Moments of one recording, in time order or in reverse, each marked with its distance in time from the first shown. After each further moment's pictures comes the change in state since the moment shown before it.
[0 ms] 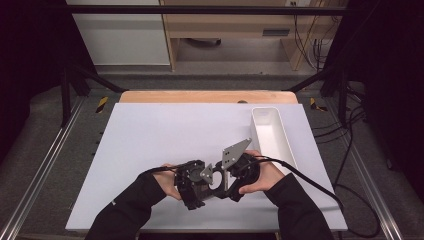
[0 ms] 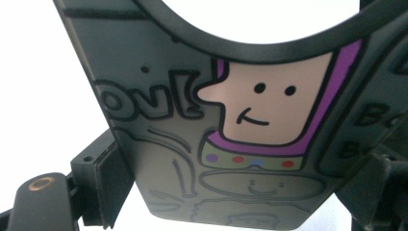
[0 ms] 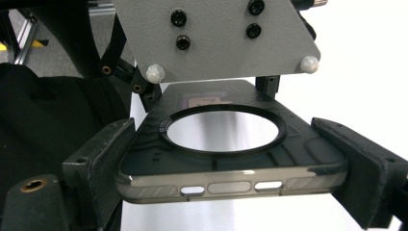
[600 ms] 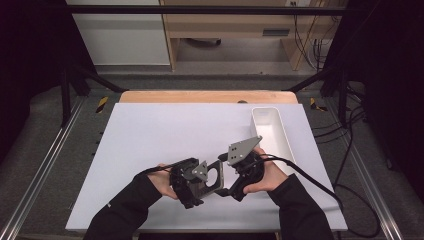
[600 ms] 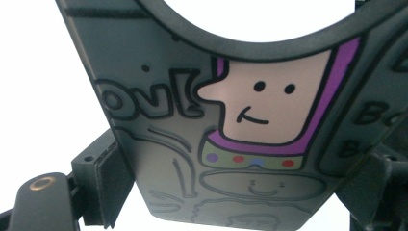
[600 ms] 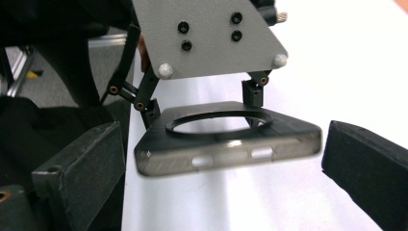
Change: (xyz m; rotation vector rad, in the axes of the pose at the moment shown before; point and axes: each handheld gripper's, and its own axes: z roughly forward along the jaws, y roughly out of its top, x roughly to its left) left arm 0.001 -0.015 -0.009 -0.096 0.012 -0.050; right arm 0.004 0.002 -0.018 -0.129 -0.050 0.015
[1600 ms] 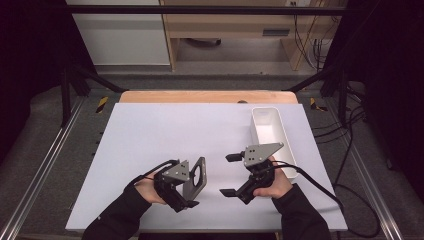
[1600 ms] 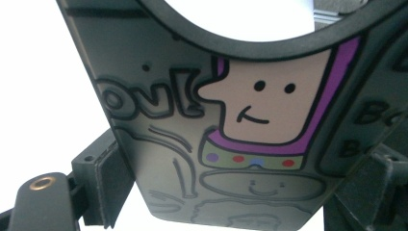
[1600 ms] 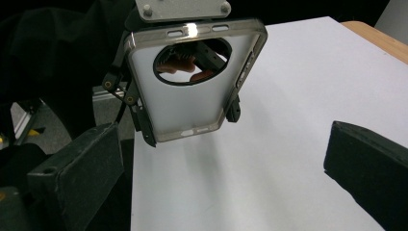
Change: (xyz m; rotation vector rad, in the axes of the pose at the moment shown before) left arm -0.008 -0.041 -0.012 -0.287 -0.018 -0.092; right arm 0.006 -0.030 -0.011 -0.209 -0.028 0.098
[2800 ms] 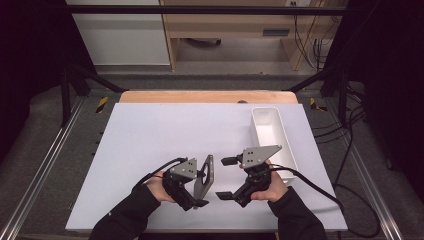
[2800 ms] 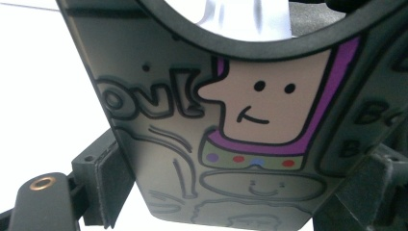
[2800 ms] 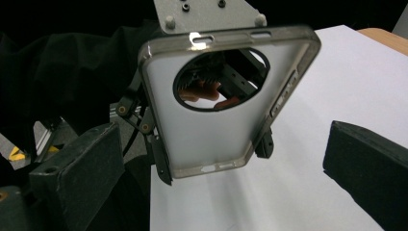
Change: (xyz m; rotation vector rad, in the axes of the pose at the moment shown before) left arm 0.002 0.018 0.016 -0.074 -0.070 0.007; right arm 0.006 -0.002 0.007 -0.057 0.051 0.043
